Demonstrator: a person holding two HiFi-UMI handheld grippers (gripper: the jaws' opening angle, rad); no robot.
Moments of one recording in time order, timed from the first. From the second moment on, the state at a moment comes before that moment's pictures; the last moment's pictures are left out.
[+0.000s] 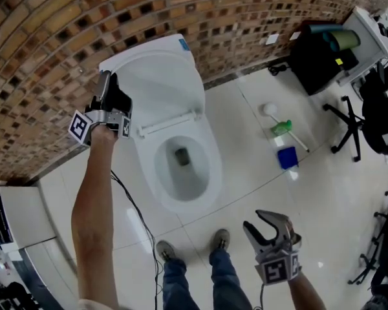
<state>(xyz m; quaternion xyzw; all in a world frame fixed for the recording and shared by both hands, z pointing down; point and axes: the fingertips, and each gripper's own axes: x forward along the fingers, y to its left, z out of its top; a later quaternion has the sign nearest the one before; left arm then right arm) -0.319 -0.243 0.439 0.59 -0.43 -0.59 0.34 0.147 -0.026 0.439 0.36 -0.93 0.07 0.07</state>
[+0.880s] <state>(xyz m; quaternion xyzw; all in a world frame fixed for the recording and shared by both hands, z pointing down) -0.054 0.127 0.253 0.81 -0.58 0.07 0.00 0.030 0.065 0.274 0.13 -0.98 0.02 0.14</state>
